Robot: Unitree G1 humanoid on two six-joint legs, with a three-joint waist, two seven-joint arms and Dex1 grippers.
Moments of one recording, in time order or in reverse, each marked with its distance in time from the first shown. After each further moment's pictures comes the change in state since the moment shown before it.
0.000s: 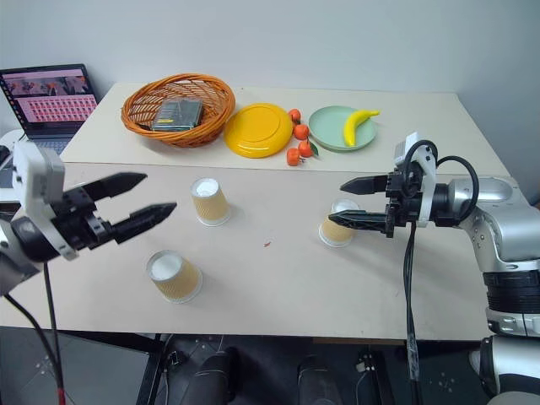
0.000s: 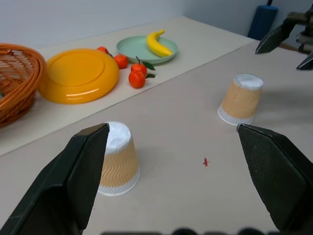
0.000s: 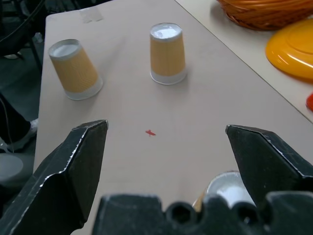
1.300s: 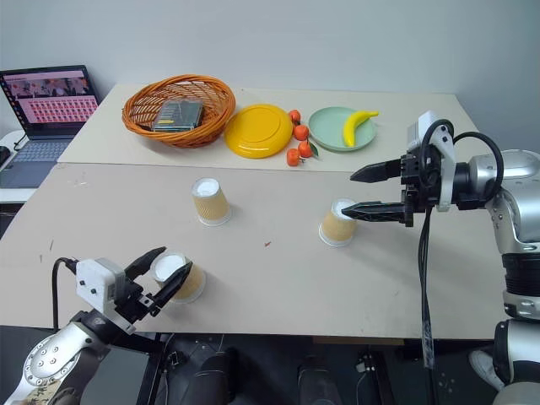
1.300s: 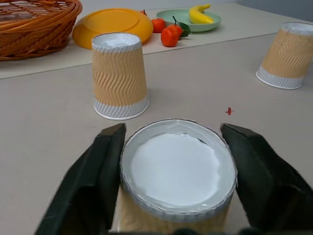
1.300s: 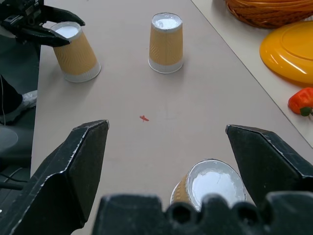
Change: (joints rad) left arm 0.465 -0.437 -0.351 0.028 0.604 -0.607 0.011; right arm -0.086 -0.079 0.024 0.055 -0.072 -0.028 0.086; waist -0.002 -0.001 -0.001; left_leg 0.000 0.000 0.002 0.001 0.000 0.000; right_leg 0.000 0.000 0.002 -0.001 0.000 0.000
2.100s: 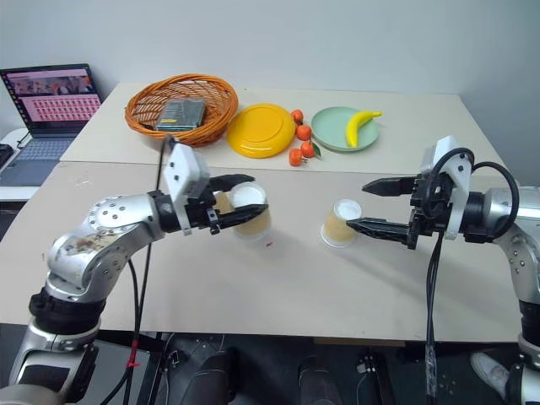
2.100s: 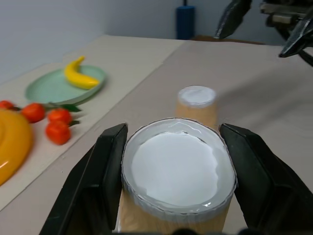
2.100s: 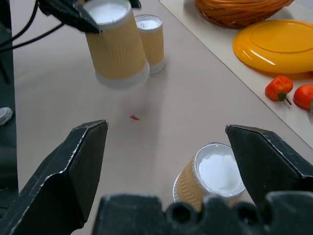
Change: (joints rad) left arm -0.990 0.118 -0.408 0.366 -0.077 0.347 -0.280; right arm 0.351 0.013 -0.243 -0.348 0.122 0.095 -0.261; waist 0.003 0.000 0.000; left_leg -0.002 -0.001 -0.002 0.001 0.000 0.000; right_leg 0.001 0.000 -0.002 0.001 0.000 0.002
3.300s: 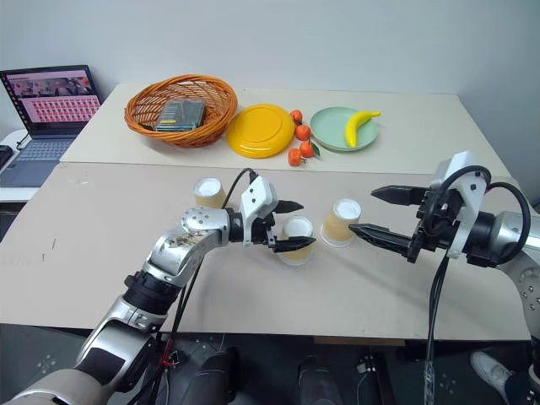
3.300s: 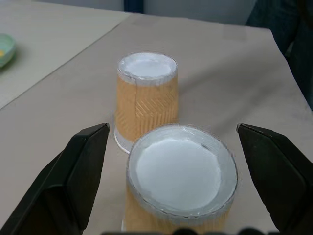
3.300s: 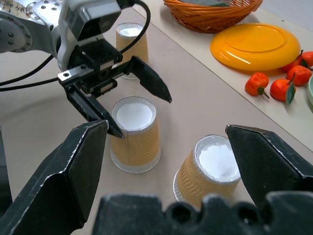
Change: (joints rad) left arm -0.124 -0.271 -0.088 0.374 0.181 -0.137 -0.109; right arm 0.123 0.007 -0.096 -0.127 0.085 0.018 -0.146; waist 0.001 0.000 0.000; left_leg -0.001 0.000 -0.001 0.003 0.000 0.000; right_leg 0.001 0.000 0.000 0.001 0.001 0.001
